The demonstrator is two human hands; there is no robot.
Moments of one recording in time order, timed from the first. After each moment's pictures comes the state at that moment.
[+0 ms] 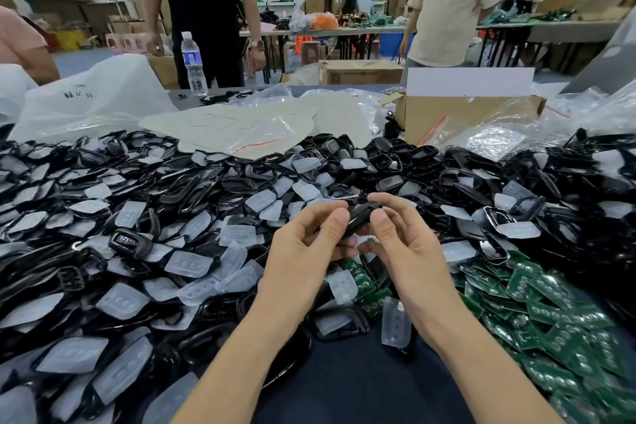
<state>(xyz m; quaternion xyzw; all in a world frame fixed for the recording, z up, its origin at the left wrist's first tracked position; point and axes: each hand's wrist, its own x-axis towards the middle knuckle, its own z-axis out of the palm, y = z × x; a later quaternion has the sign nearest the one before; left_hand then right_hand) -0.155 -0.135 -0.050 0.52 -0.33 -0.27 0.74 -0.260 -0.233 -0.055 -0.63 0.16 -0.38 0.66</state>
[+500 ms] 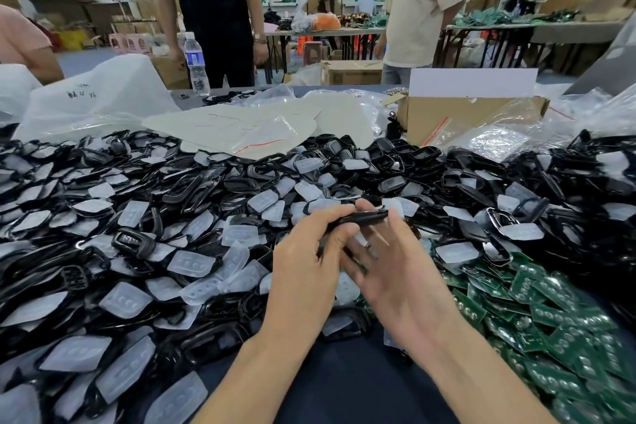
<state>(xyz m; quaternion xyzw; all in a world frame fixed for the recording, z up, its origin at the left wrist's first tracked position) -0.165 -0.133 -0.057 0.65 -0.42 0.00 0.63 -0.253 -0.213 -0.046 -0.32 0.14 -0.28 0.90</state>
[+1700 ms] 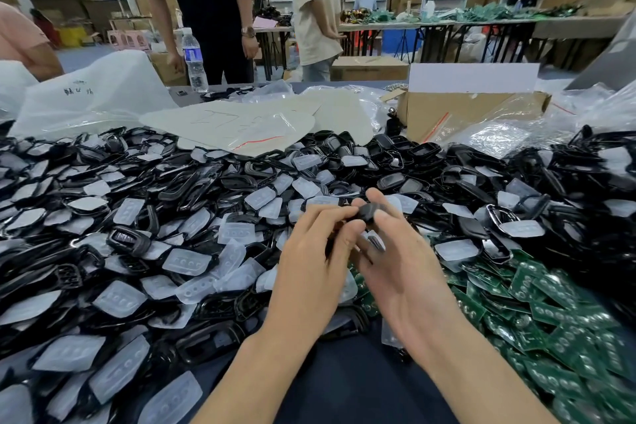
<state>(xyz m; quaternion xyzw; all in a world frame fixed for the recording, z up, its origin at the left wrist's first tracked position) -0.164 -0.140 -0.061 0.68 -0.48 0.07 0.55 -0.257 -0.216 -0.046 -0.35 0.14 -0.33 0.86</state>
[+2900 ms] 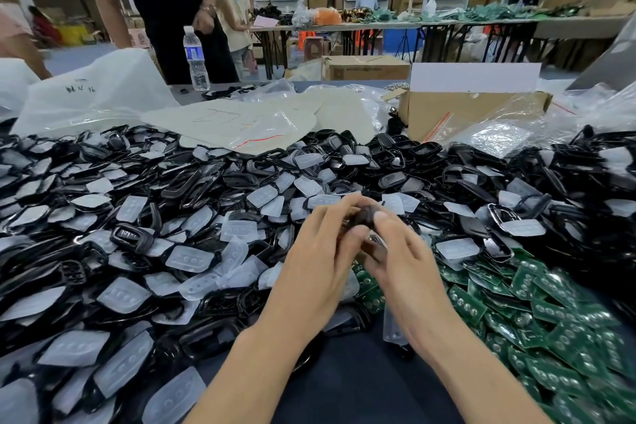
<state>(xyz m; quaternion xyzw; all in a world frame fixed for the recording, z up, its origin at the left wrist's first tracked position) -0.159 -0.133 -0.063 0.70 -0.53 0.02 0.48 -0.258 -0.216 -0.054 -0.57 0.17 -0.34 0.73</state>
